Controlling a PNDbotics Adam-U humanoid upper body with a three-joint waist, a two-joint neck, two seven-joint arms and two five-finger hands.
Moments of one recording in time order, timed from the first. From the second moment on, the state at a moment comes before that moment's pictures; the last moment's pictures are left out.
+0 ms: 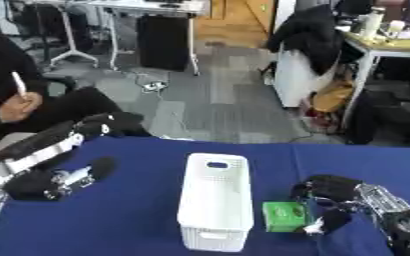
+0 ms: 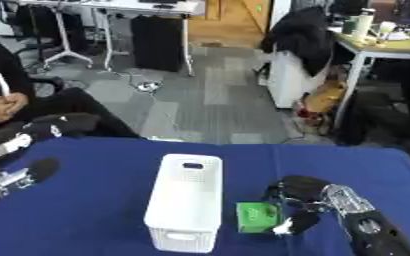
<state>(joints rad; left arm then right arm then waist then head) -0.52 0.46 0.00 -1.75 -0.21 -0.32 -0.68 -0.81 -0.40 0.11 -0.68 1.47 -0.70 0.13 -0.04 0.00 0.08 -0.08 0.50</state>
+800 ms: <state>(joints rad) -0.53 0.45 0.00 -1.75 -0.21 -0.32 -0.69 -0.81 -0.40 0.11 -0.67 1.50 -0.68 0.11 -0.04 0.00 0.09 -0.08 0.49</state>
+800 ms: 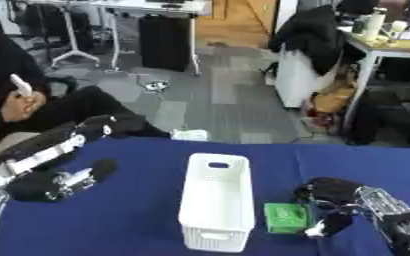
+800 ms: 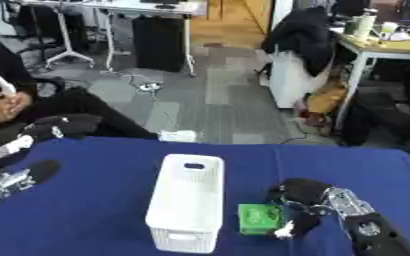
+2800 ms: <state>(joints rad) -0.53 0.44 -0.01 -1.75 -0.21 -0.32 -0.70 -0.81 -0.37 0.10 -0.63 1.56 -0.66 -0.01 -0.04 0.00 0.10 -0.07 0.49</state>
